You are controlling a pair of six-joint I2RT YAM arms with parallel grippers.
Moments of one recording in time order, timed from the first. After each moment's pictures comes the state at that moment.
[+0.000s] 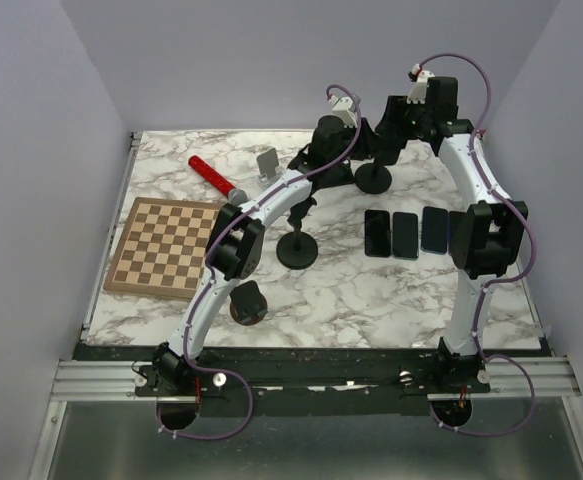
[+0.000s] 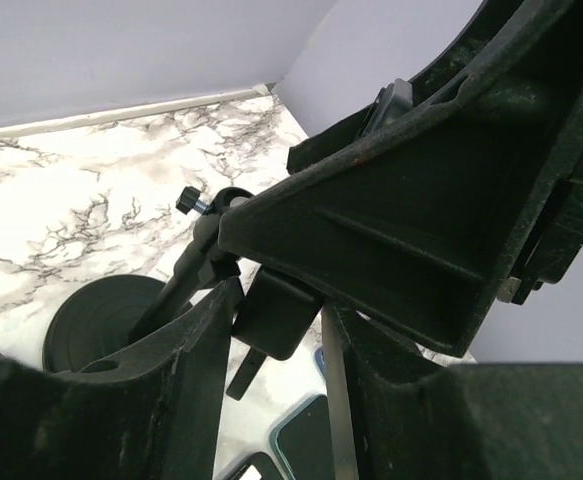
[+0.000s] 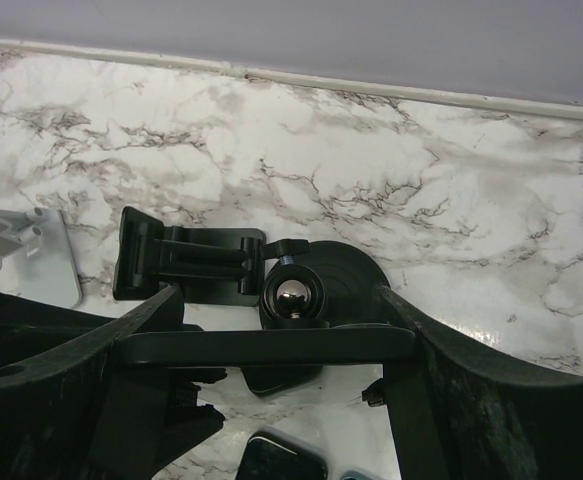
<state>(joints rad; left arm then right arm) -0.63 2.53 2.31 0.18 0.22 -0.61 0.09 2.09 2.00 -0.43 -0.28 0.09</state>
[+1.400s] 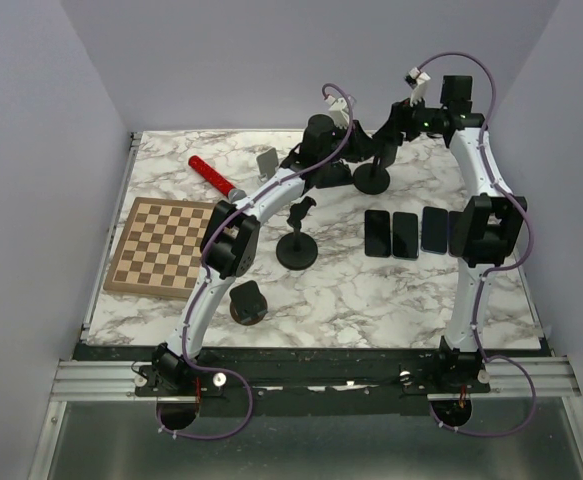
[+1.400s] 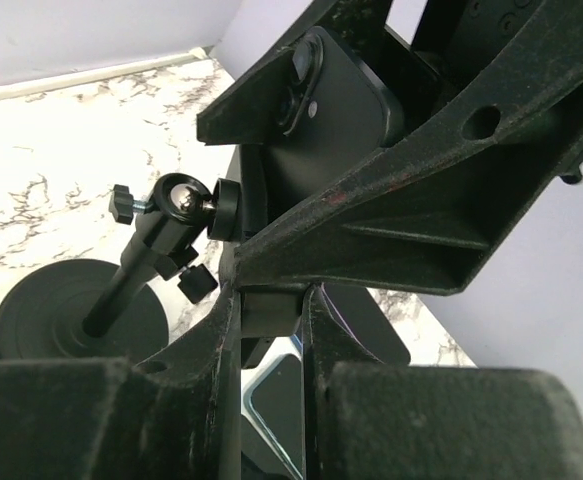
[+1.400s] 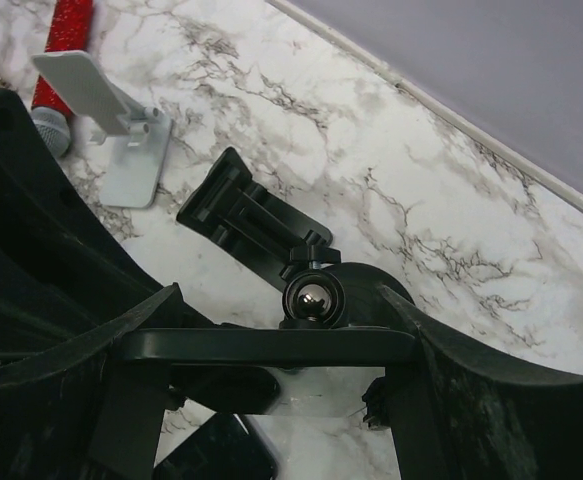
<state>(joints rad) -0.59 2.51 2.23 0.25 0.42 -0.65 -0.01 2.23 2.18 -0.56 -0.79 -0.23</state>
